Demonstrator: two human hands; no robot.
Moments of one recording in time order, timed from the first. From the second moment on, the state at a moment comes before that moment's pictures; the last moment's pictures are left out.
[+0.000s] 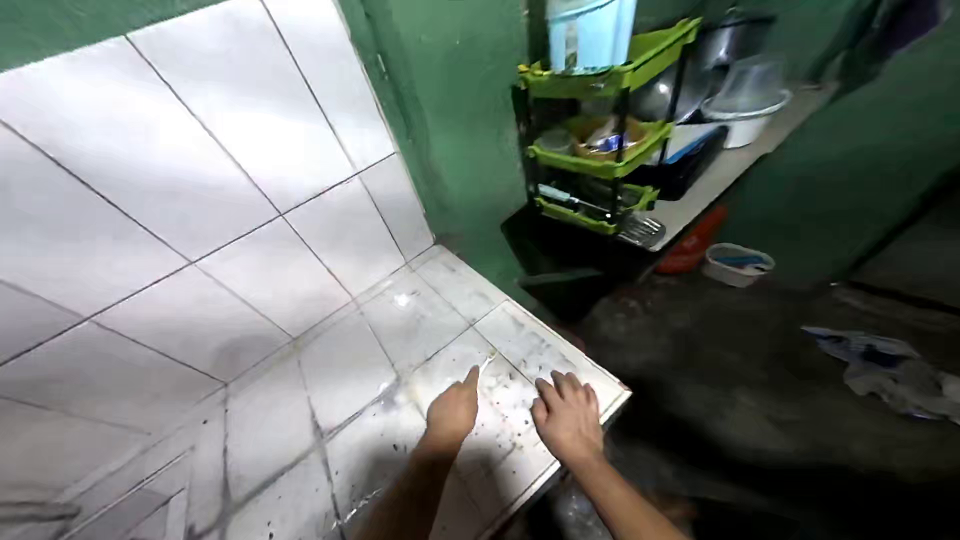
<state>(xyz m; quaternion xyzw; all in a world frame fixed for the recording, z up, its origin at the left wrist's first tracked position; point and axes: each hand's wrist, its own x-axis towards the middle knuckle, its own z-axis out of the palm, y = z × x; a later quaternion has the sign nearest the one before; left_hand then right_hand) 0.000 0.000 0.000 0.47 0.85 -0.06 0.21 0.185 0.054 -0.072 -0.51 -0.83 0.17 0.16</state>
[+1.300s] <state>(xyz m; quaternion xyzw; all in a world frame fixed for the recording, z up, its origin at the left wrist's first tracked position) -0.035 0.041 0.007 0.46 0.85 -0.01 0.26 0.182 0.057 -0.094 -0.48 -0.82 0.08 0.29</state>
